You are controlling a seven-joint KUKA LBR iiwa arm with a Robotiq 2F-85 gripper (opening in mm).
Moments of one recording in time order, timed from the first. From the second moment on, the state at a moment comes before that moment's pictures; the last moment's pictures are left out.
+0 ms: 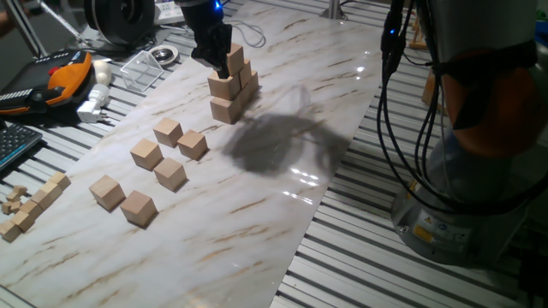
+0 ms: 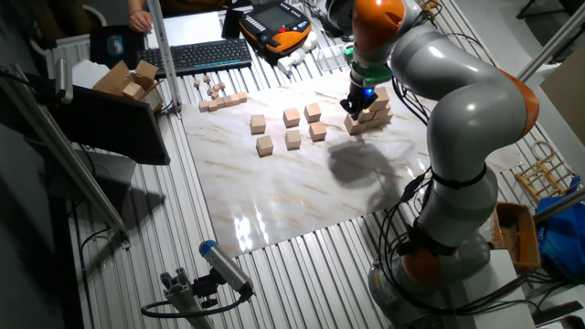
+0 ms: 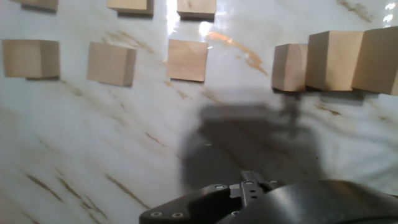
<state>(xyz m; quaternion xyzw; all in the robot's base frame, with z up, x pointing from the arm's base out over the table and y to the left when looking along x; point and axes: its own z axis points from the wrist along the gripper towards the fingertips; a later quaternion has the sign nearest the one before) 0.516 0.001 0.237 0.03 -1.00 0.00 0.08</state>
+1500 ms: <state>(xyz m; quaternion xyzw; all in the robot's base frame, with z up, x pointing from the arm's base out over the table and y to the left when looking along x) 0.518 0.047 0.190 0.01 -1.00 -0.05 0.07</state>
